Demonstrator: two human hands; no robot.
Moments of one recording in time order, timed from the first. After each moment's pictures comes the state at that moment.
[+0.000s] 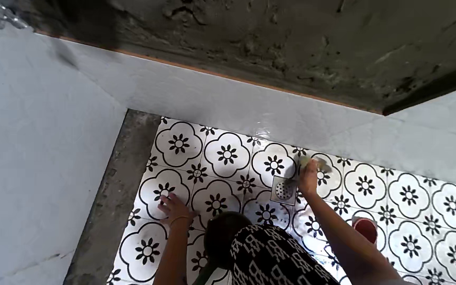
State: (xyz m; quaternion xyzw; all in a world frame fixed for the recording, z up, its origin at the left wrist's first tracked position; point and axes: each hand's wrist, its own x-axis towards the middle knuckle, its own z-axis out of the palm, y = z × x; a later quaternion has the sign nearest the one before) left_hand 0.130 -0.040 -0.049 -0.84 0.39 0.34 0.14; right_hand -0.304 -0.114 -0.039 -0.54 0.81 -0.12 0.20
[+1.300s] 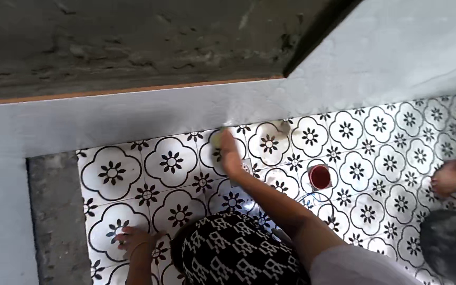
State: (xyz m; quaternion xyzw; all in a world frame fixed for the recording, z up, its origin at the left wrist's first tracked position) left_hand 0.130 -0.054 -0.050 -0.82 0.42 0.29 0.24; right_hand -0.218 -0.132 -0.046 -0.59 0.75 -0.21 0.21
